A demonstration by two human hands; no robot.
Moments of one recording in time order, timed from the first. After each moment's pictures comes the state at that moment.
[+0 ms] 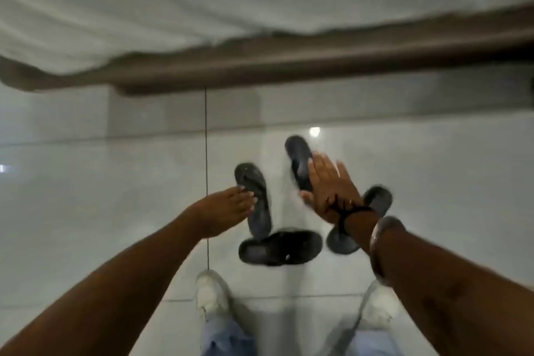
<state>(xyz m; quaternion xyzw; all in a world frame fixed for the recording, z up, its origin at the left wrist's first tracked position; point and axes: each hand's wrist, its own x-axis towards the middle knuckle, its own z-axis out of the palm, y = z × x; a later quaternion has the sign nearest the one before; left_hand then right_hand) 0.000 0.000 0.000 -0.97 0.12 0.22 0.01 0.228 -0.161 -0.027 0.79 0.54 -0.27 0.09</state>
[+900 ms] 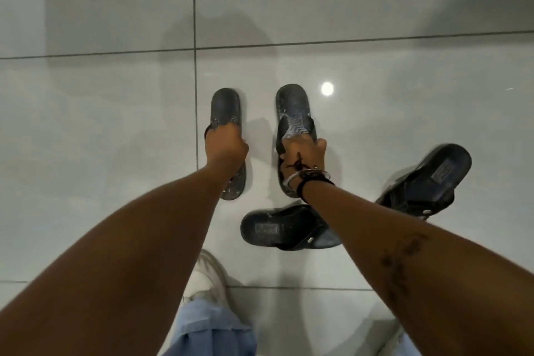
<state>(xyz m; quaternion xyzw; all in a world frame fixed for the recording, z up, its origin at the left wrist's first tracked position) 0.007 0.013 -0.234 -0.78 -0.56 0.16 -0.22 0.113 -0.097 -0.254 0.86 0.43 -0.26 -0.02</state>
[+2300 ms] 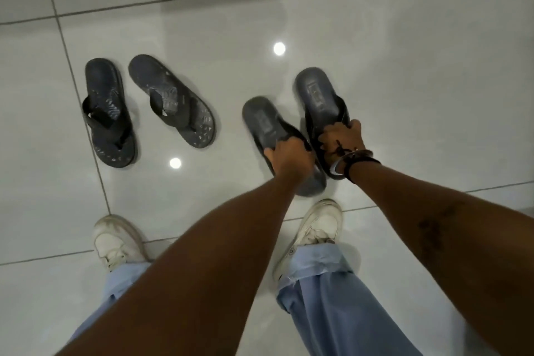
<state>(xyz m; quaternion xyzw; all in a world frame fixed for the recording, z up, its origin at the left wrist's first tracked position) 0.235 -0.312 -0.202 -0.76 -0.48 0.24 -0.38 0.339 -0.378 -0.210 0.84 0.42 -0.33 0.12</state>
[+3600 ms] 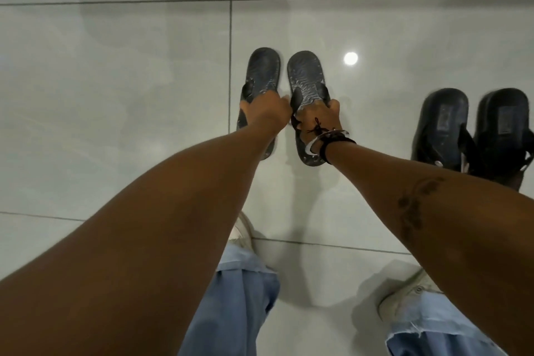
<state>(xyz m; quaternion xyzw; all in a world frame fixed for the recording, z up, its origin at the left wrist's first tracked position) 0.006 0.001 -0.252 -0.72 -0.61 0.21 -0.25 0.091 -0.078 -0.257 0.76 0.55 -0.31 0.12</state>
